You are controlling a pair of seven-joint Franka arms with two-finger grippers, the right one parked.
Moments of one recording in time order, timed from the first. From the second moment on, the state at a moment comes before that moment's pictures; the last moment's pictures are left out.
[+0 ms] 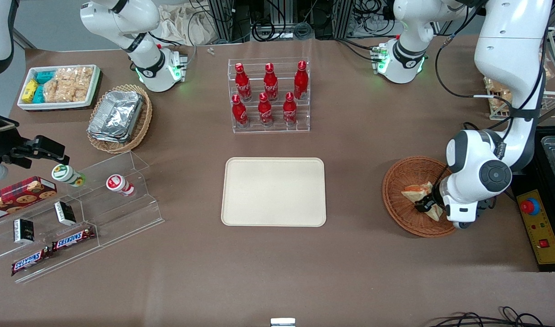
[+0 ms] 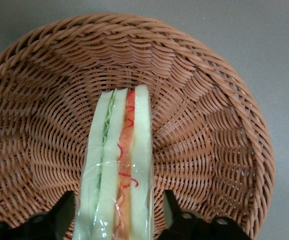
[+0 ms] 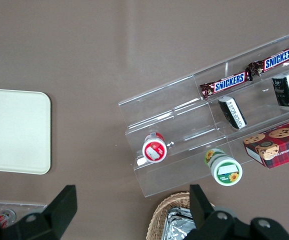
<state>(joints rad) 0.04 0.47 -0.10 -1.90 0.08 2.28 -0.84</state>
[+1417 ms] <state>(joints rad) 0.03 0.39 -0.42 -1.43 0.08 1.59 -0.81</state>
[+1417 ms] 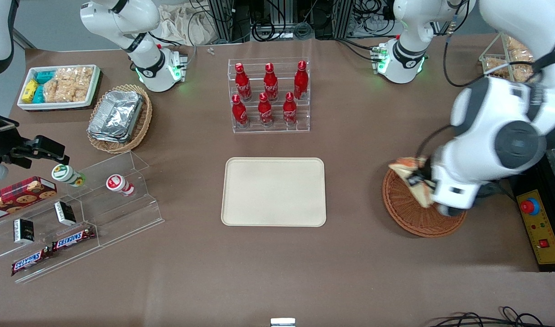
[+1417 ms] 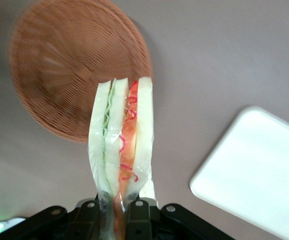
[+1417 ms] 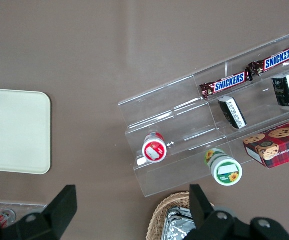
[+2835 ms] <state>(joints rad) -0.13 0.76 -0.63 -1.65 0.45 2.21 -0.91</state>
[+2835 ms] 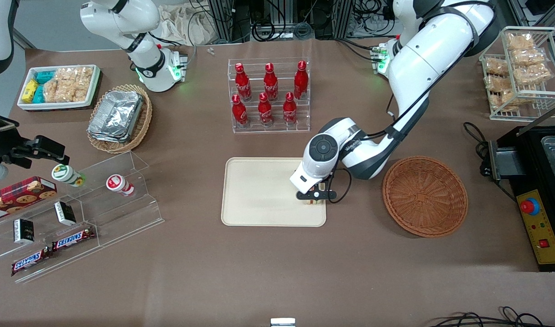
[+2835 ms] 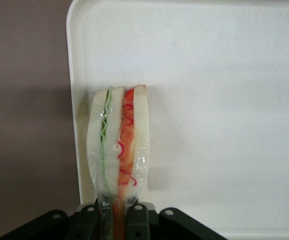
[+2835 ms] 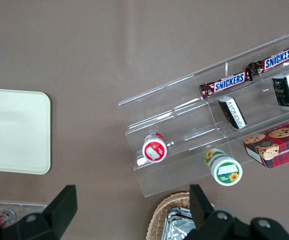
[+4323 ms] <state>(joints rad) 0.36 0.38 -0.66 -1.66 0.33 1.87 -0.61</state>
